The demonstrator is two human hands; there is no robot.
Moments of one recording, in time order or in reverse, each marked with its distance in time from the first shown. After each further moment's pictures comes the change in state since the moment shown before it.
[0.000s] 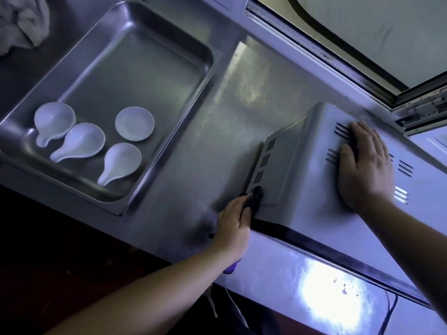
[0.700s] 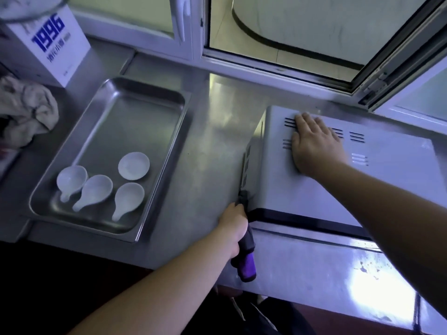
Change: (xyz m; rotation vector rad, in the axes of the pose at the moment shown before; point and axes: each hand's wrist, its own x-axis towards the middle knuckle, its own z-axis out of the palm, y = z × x) left_hand -0.005 0.065 -0.005 -0.159 -0.102 -0.618; right_hand -0.004 -0.018 -0.017 -0.161 -0.201 0.059
